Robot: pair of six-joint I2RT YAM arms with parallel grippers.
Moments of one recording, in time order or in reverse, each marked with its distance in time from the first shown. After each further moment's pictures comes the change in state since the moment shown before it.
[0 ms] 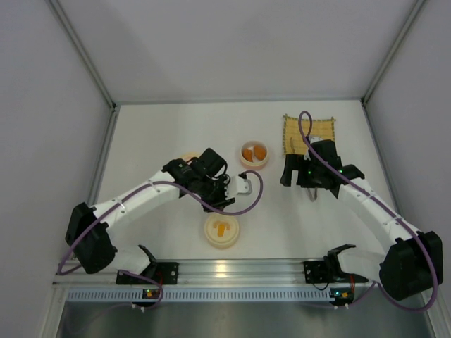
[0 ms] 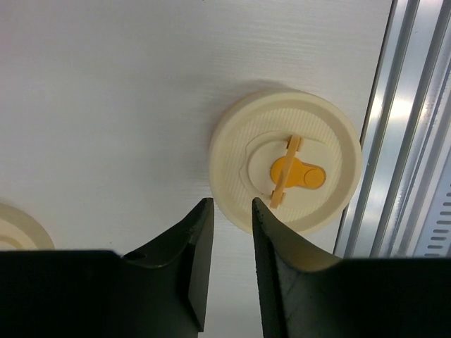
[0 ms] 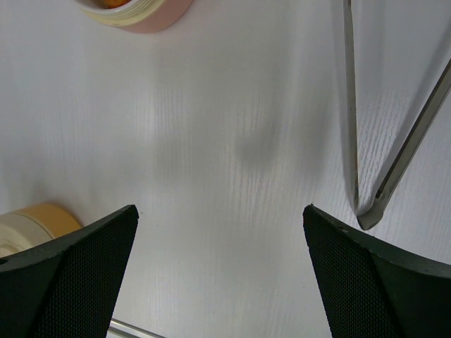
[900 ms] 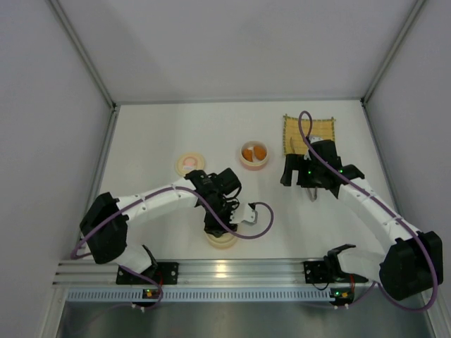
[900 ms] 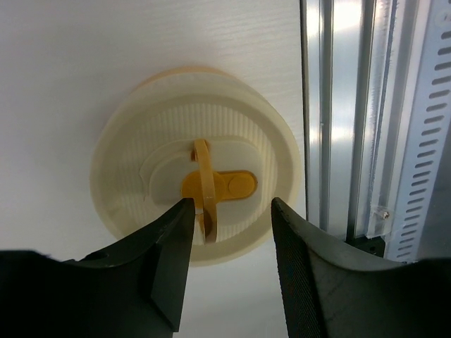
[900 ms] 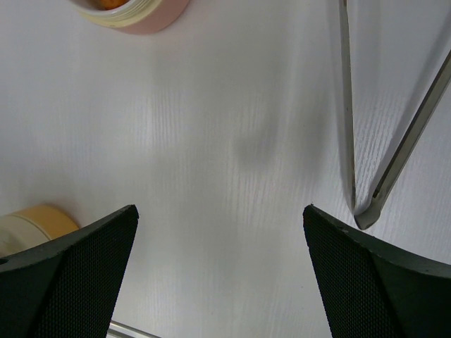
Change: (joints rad) left arm -0.143 0.117 -0.056 -0.100 0.041 0.130; right arm 0.001 0.000 0.000 0.000 0.011 0.000
